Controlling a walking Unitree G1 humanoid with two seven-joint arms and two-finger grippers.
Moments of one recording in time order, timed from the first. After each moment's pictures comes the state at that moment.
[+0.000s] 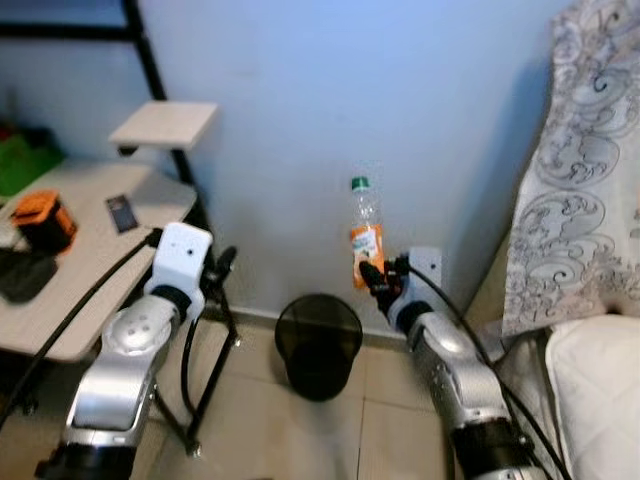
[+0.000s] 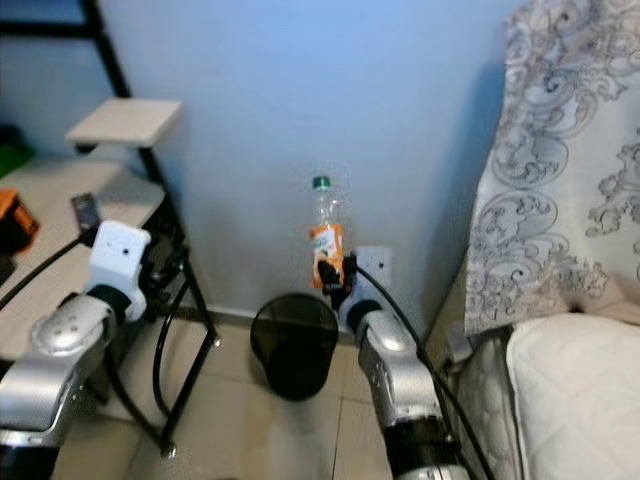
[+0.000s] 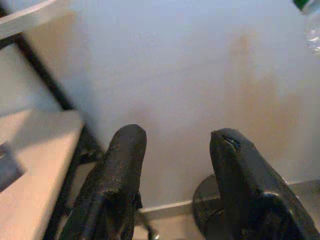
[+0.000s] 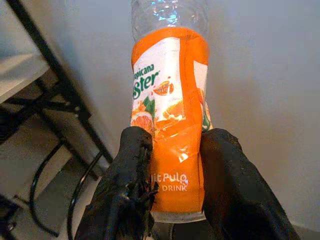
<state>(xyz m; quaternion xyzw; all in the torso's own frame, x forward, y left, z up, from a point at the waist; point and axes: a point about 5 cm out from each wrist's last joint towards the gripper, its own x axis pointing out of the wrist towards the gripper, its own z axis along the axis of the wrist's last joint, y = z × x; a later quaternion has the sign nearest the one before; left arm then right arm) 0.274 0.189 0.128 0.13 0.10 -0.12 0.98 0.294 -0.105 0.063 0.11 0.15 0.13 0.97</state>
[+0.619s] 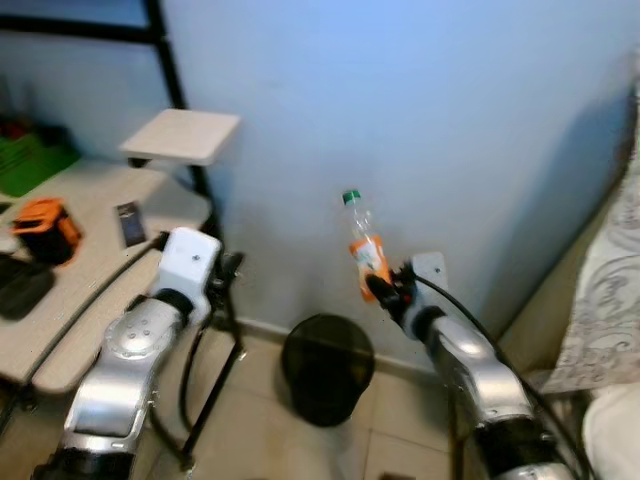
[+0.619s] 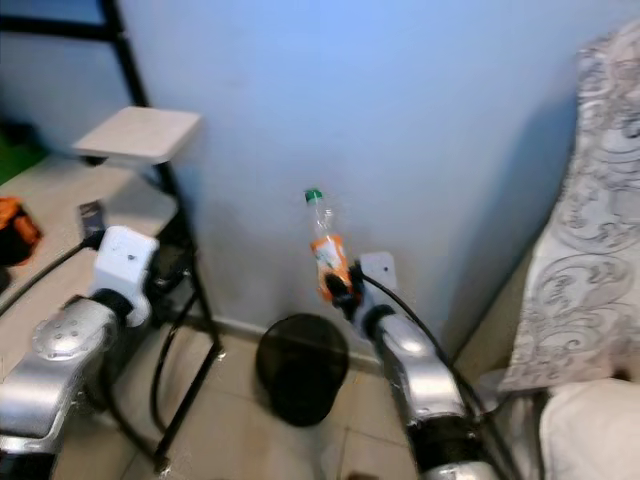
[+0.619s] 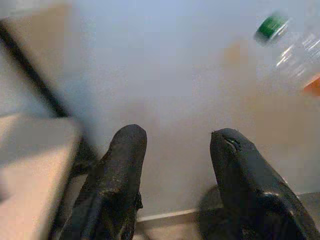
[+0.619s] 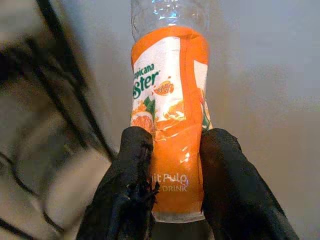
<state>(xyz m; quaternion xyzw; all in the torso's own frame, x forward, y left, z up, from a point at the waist) 0.268 0.175 0.122 0.14 0.10 -0.17 0.97 0.287 -0.136 0.042 0.02 0.20 0.18 0.96</state>
